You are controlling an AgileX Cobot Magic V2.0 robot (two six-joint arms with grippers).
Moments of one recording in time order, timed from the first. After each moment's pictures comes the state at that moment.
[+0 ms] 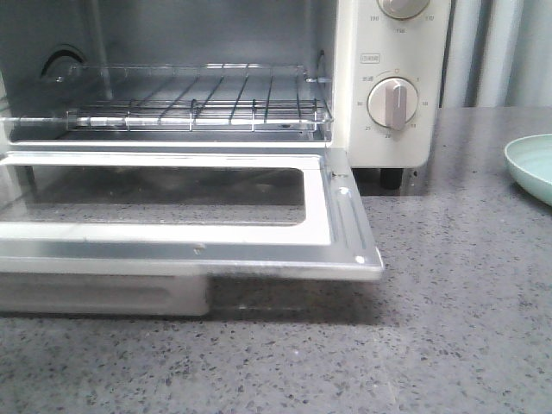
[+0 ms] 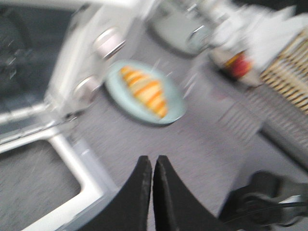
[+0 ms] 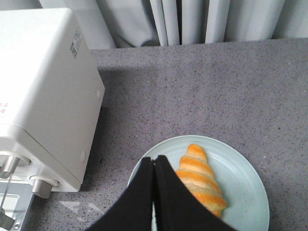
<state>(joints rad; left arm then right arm) -0.92 0.69 -0.66 -0.65 0.29 0.28 -0.07 0.90 -1.23 0.12 0.96 -0.05</state>
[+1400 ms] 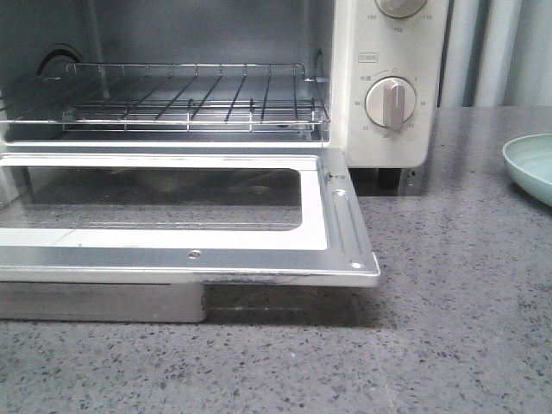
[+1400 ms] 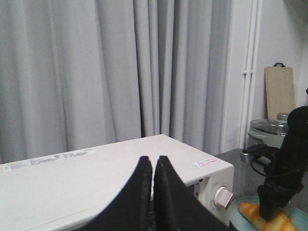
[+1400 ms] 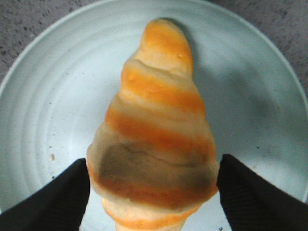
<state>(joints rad) -0.61 0.49 -0.73 -0.22 0.15 0.28 -0.07 1.51 -1.23 -0.01 1.10 -0.05</state>
